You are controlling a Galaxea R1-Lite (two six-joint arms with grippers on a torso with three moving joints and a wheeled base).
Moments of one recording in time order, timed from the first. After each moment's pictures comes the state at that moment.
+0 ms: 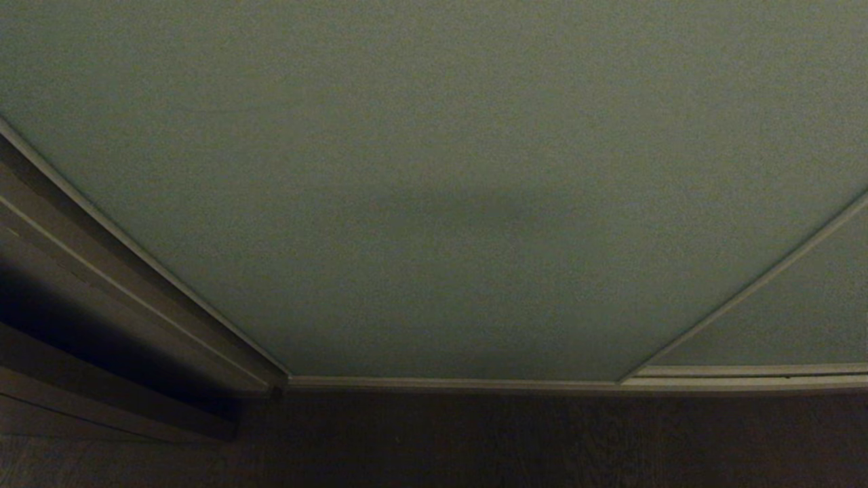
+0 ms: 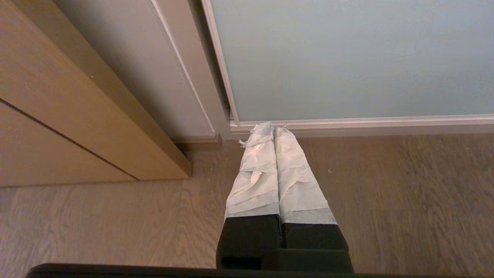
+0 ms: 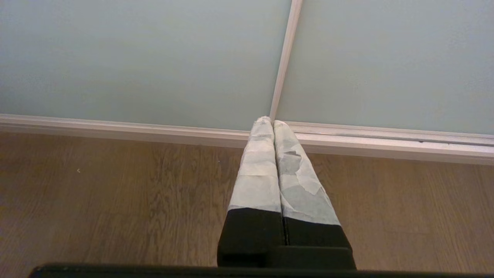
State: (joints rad) left arm 0.01 0.00 -0.02 0.04 -0.04 0.09; right arm 0.00 0.00 0.00 0.00 0.00 0.00
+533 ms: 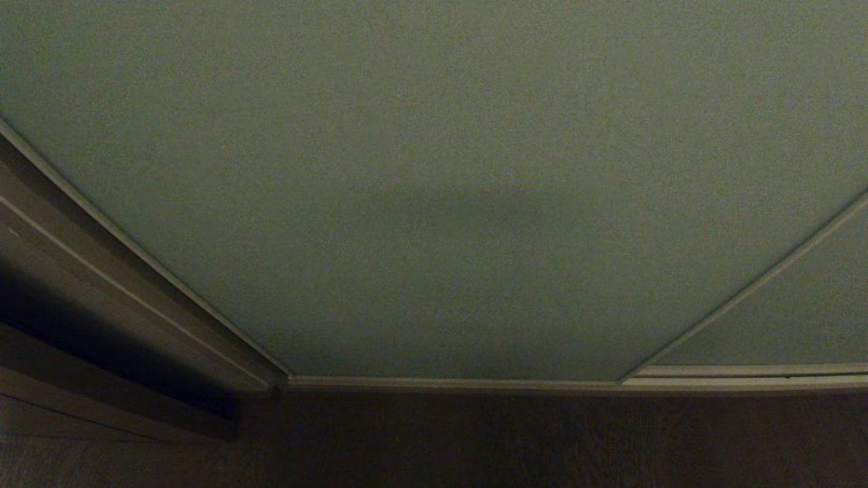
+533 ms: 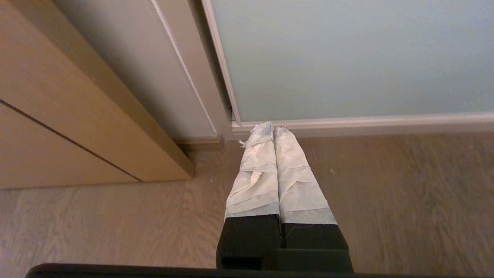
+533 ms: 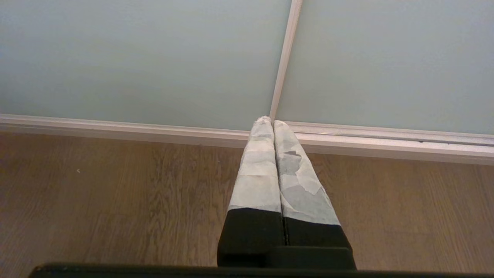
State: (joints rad) left arm 0.01 0.00 -0.02 0.04 -0.04 0.09; right arm 0.00 0.00 0.00 0.00 0.00 0.00
